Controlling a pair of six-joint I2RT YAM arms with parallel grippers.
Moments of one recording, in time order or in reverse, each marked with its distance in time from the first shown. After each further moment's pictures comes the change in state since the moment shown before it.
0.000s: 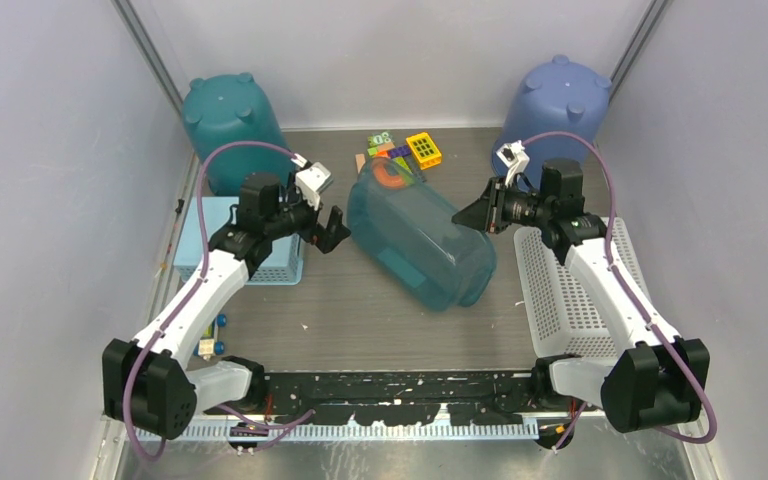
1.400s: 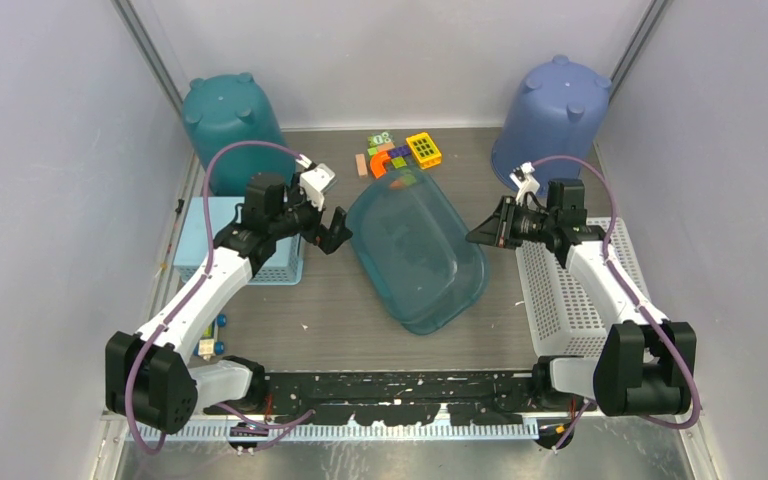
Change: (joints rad) left arm -0.019 0.032 0.001 0.000 -0.026 0.002; right arm -0.119 0.056 -0.124 -0.053 -0.011 0.054
